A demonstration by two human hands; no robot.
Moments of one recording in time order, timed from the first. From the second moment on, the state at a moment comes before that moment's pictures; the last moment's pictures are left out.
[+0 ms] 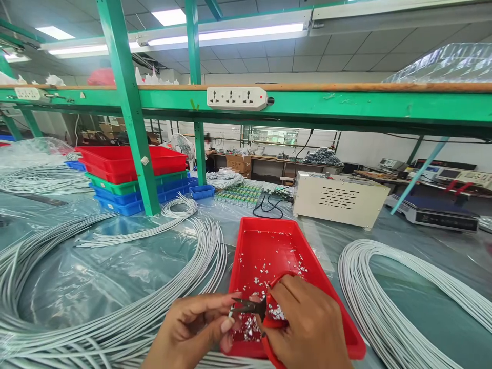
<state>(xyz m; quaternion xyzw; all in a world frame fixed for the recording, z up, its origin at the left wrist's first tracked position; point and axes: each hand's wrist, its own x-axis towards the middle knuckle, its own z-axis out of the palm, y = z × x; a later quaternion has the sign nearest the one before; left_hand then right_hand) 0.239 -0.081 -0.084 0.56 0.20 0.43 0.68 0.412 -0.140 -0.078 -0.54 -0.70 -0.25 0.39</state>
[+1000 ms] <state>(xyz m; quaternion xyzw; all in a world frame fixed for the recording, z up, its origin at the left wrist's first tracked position) 0.234 -0.084 -0.066 0.54 0.23 0.40 0.70 0.410 -0.143 -0.079 -0.53 -0.71 -0.33 0.32</state>
